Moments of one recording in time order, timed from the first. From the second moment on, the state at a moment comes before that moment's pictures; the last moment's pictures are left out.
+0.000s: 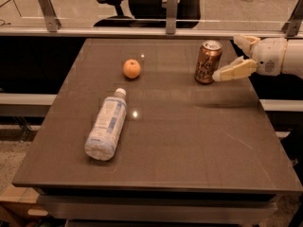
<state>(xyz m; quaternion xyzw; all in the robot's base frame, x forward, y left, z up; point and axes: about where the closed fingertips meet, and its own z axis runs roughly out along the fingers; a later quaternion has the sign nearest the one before) 0.640 -0.221 0.904 -0.41 0.69 0.25 0.54</state>
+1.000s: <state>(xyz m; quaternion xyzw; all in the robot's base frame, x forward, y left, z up) 0.665 -0.173 0.896 -0.47 0.67 0.26 0.51</state>
